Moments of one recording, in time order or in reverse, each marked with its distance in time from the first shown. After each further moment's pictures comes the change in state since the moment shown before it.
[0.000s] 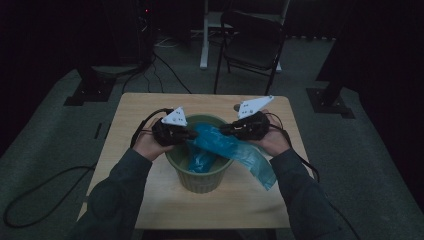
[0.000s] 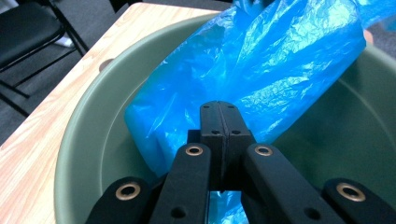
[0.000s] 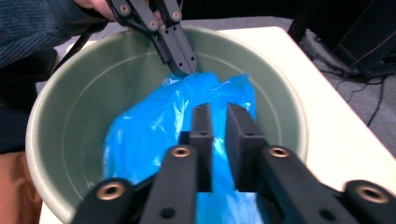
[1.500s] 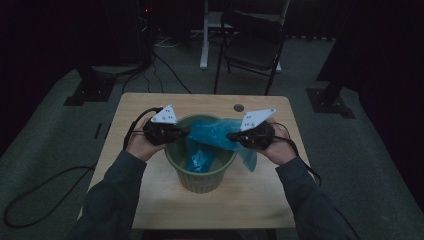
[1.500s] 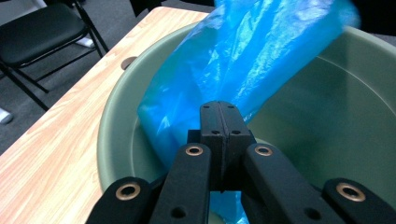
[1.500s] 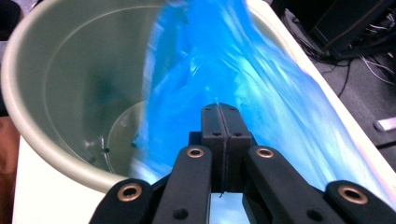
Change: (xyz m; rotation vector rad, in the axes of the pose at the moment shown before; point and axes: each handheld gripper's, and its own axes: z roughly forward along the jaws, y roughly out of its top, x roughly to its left) left arm 0.006 -0.013 -0.017 -0.041 0.060 -0.049; right arm 0.017 -0.019 -0.005 0.099 -0.105 -0.047
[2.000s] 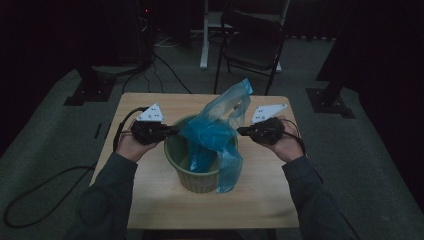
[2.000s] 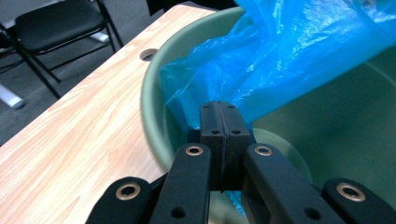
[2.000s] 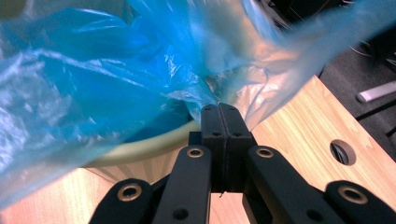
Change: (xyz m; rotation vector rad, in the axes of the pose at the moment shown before) left arm 0.014 -0.022 -0.018 -0.019 0.042 -0.072; right arm -0.023 -0.021 -0.009 0.018 -0.072 0.105
